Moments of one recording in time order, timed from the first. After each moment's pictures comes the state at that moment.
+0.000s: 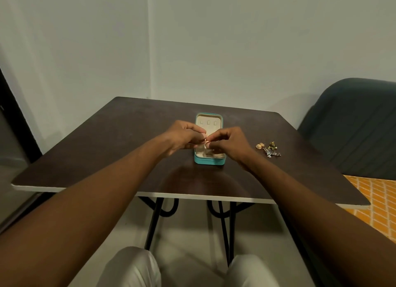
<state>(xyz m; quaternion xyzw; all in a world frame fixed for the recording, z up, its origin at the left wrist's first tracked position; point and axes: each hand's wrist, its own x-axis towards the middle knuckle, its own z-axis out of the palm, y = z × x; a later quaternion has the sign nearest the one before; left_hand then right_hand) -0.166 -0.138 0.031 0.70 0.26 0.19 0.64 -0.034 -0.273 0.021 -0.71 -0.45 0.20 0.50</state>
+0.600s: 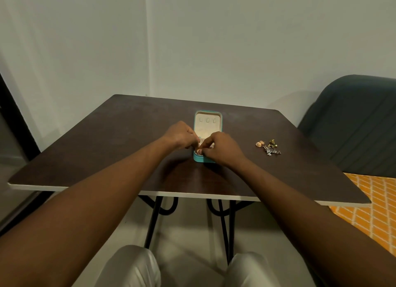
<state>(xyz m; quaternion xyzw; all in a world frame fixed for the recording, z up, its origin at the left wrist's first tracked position) -0.152 -0.128 0.019 0.85 0.33 0.14 0.39 -0.044 -0.254 0.002 -0.82 -0.52 0.03 0.25</state>
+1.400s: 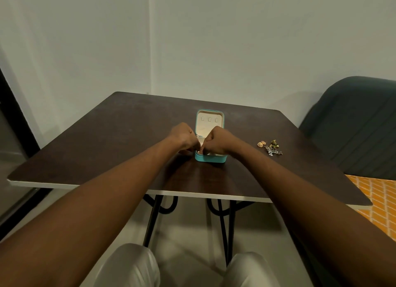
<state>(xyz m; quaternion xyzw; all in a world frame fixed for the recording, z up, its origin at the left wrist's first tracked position) -0.147 -0.132 0.016 0.80 0.39 0.11 0.44 -0.039 -0.228 0.023 -0.86 -0.46 0.14 0.18</state>
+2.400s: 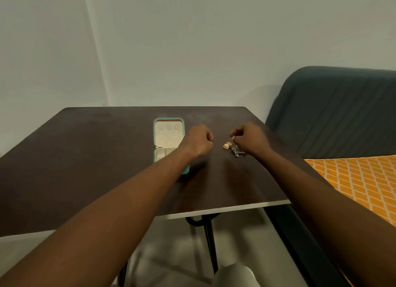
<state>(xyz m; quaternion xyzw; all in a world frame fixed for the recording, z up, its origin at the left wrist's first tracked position) -0.024 -0.208 0.022 0.92 0.19 0.18 0.28 0.102 -0.344 0.025 -0.90 -0.32 -0.04 0.29</state>
